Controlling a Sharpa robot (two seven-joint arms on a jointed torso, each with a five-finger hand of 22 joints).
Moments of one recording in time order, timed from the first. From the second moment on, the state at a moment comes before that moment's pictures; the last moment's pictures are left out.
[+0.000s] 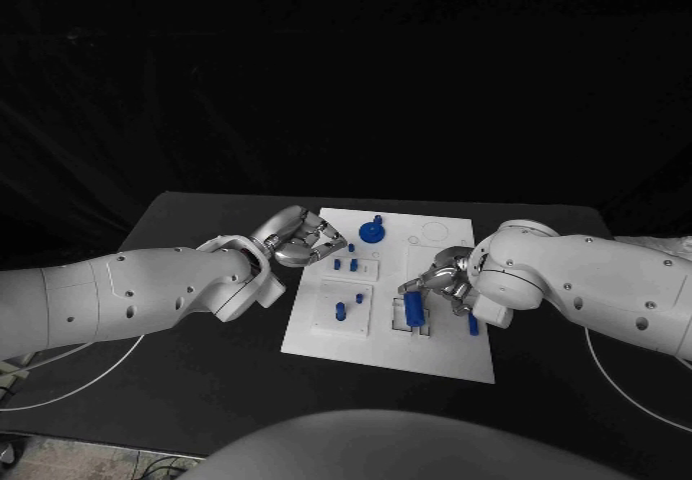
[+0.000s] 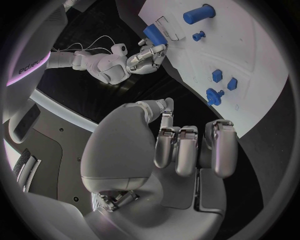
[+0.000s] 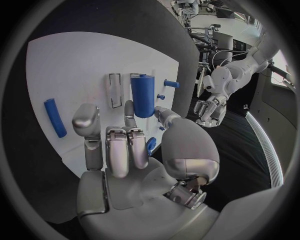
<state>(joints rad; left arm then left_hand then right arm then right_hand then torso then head) 1.11 -0.91 -0.23 1.50 -0.65 -0.47 0.40 1.32 -0.20 0.68 0.28 0.08 1.12 0.09 0.21 0.20 1.47 0.02 1.54 1.31 1.47 -0.02 1.57 1.31 0.02 1.46 0.09 1.51 1.31 1.24 -0.57 -0.22 1.39 -0.72 0.08 -0.64 0.91 -0.05 0.31 0.12 0.44 1.03 0.05 0.20 0.92 1.47 -0.02 1.57 1.31 1.47 -0.07 1.57 1.31 0.11 1.27 0.05 1.03 1.31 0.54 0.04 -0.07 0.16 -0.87</state>
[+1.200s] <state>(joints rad) 1.11 -0.91 -0.23 1.50 -0.66 -0.45 0.39 1.33 -0.21 0.67 0.28 0.08 1.12 0.09 0.22 0.20 1.47 0.02 1.54 1.31 1.47 -0.02 1.57 1.31 0.02 1.46 0.09 1.51 1.31 1.22 -0.55 -0.22 1.37 -0.72 0.11 -0.64 0.84 -0.02 0.23 0.18 0.15 1.01 0.07 0.13 0.87 1.46 0.00 1.57 1.31 1.47 -0.05 1.56 1.31 0.11 1.27 0.06 0.98 1.31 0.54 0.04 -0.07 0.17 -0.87</state>
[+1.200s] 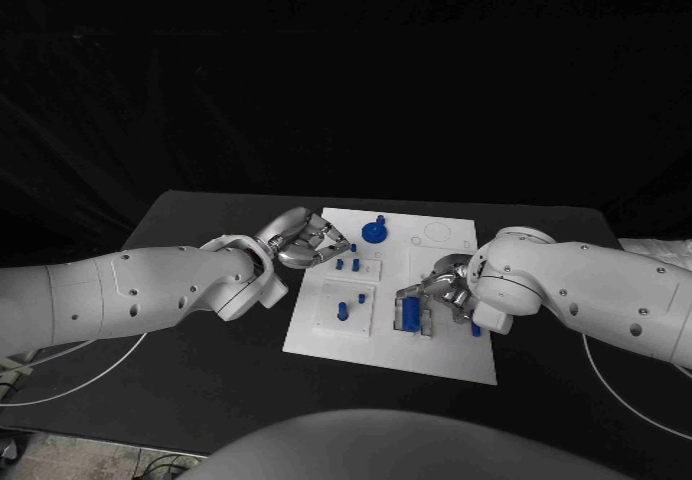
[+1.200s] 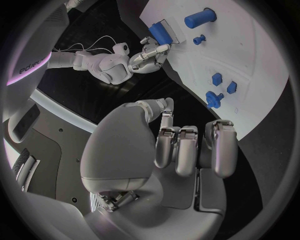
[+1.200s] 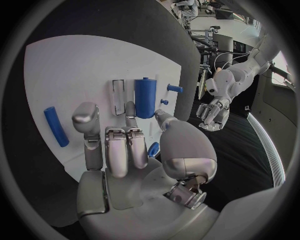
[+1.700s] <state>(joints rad) 1.11 -0.91 -0.23 1.50 -0.67 -0.44 0.37 1.33 -0.21 0.67 0.28 0.08 1.12 0.09 0.22 0.20 1.47 0.02 1.54 1.31 1.46 -0.02 1.57 1.31 0.02 1.46 0.09 1.51 1.31 1.22 -0.56 -0.21 1.37 -0.72 0.10 -0.64 0.82 -0.06 0.15 0.19 0.06 0.99 0.08 0.12 0.86 1.47 0.00 1.57 1.31 1.47 -0.05 1.56 1.31 0.11 1.28 0.07 0.99 1.31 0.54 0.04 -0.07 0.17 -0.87</state>
